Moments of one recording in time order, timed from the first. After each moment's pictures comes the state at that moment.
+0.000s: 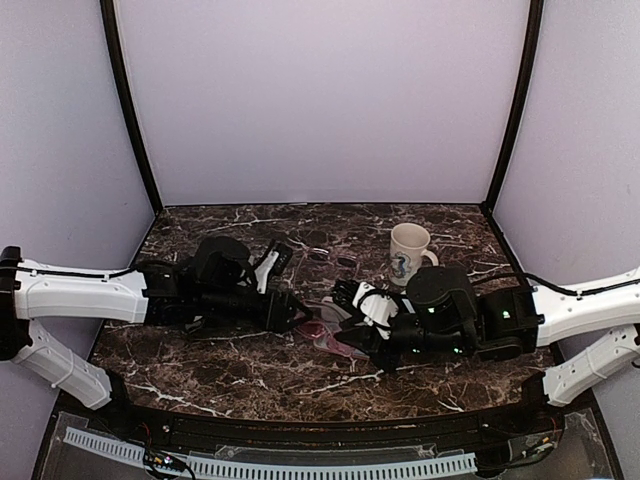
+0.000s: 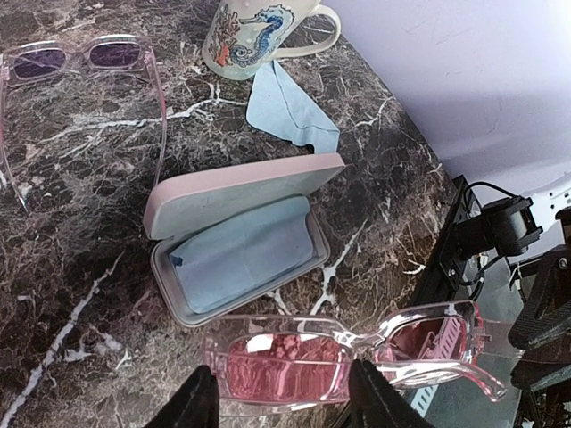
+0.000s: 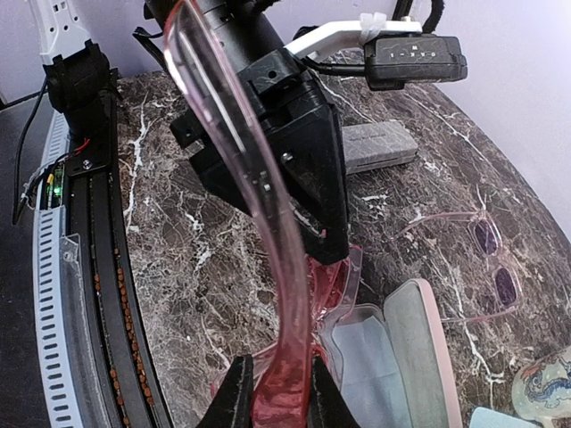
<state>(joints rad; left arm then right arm) -0.97 1.35 0.82 -0.07 0.19 -0.57 1.34 1.21 0.84 -0.13 0.19 -0.04</state>
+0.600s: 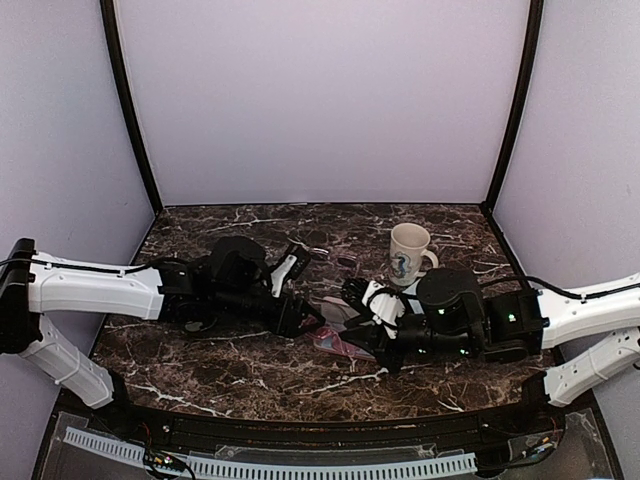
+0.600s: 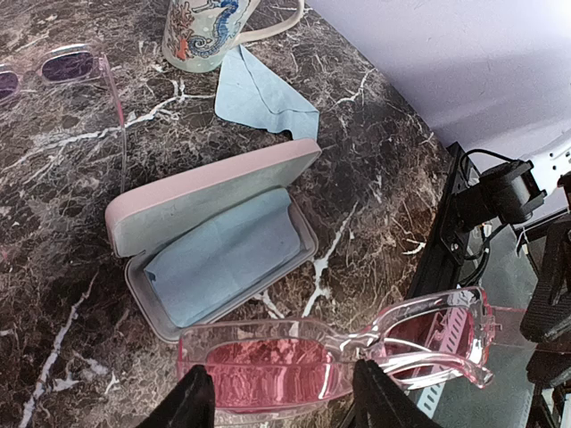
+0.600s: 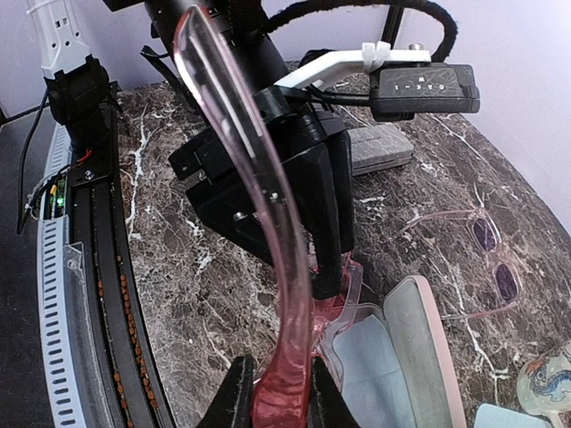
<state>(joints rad) -1.00 1.44 0.89 -0.07 0.23 -0.47 1.33 1.17 0.78 -0.09 0.18 -0.02</state>
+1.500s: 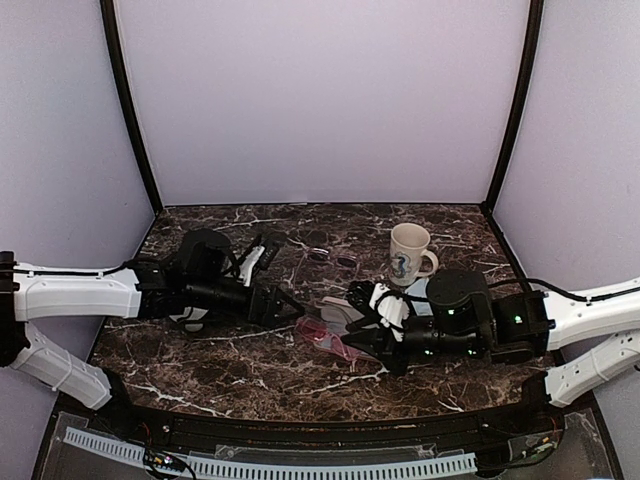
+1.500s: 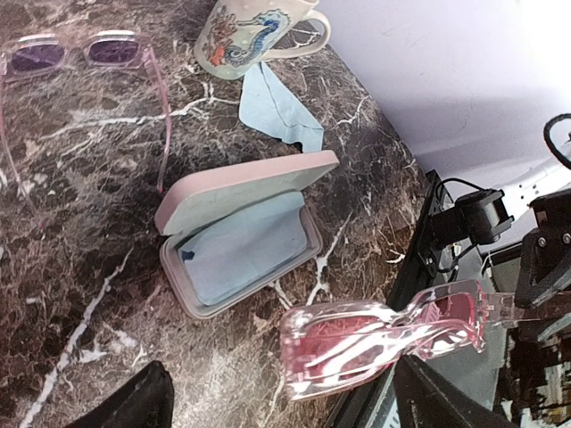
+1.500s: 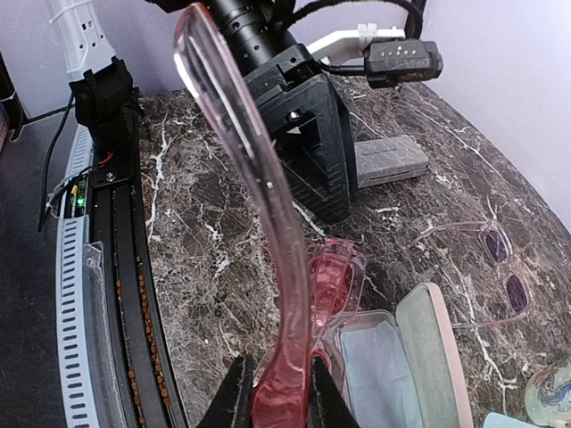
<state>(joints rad) -0.84 1.31 0.77 -0.03 0.39 -0.49 1.33 1.13 0.75 -0.06 0.13 -0.03</state>
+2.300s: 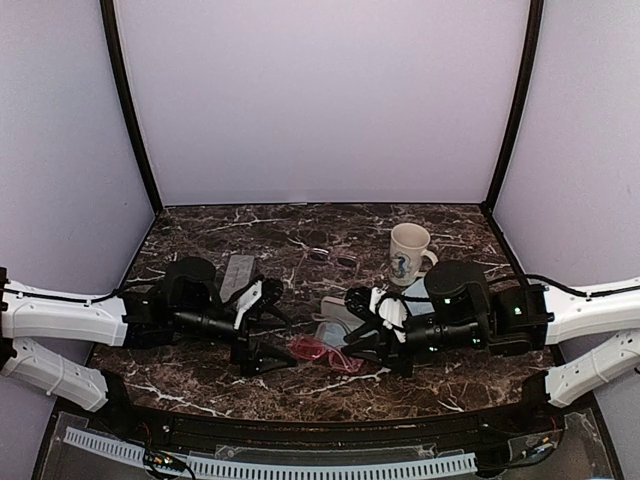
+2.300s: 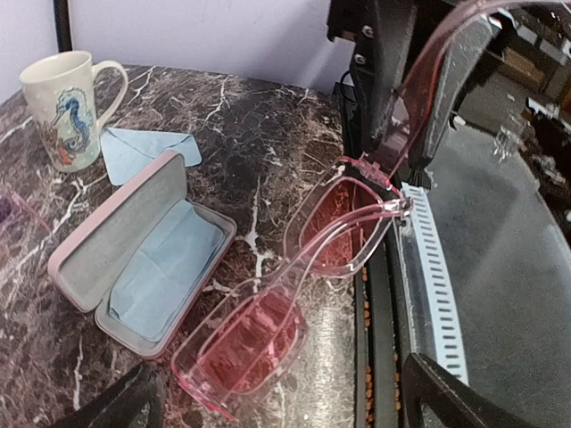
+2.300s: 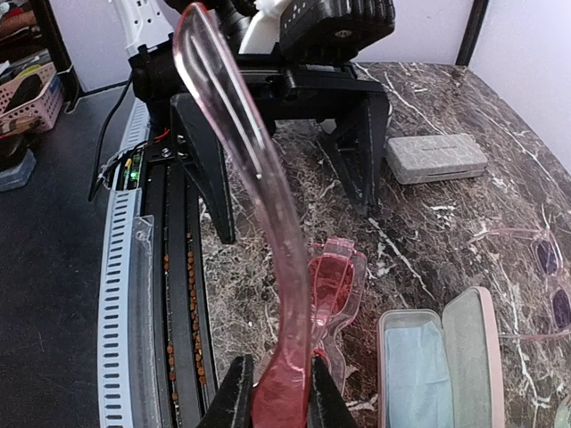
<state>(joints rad) -0.94 1.19 0.56 0.17 0.53 0.03 1.27 1.13 0.76 -0.12 -0.10 -0.06</state>
